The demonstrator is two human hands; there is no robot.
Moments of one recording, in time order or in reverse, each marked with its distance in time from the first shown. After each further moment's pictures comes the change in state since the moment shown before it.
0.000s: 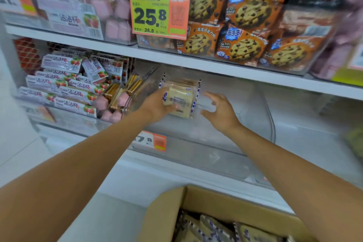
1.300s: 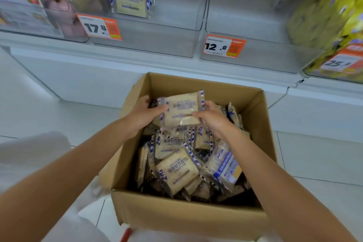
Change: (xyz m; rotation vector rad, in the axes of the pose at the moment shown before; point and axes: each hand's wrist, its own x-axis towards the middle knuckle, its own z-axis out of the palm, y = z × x) left_hand -0.290 -0.012 0.159 -0.404 -0.285 -0.531; right_hand -0.327 0.080 -0.013 0.650 -0.220 0.821
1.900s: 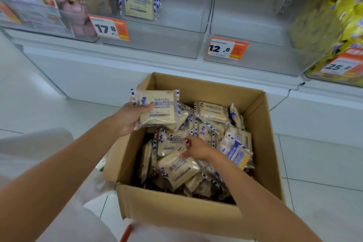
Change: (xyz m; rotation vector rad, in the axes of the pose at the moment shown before) left_hand 0.000 -0.020 -0.038 -0.396 -0.115 -0.062; right_hand -0.023 0.072 0.038 -0.631 -0.305 0.125
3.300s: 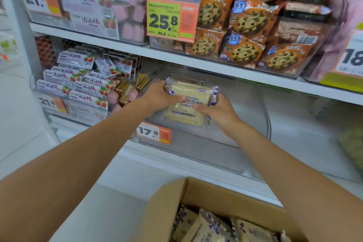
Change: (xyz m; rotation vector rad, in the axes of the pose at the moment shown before) left_hand 0.100 0.292 -0.055 0.535 0.272 0.645; right_hand 0.093 -0.328 -0.204 0.391 0.544 -0.608
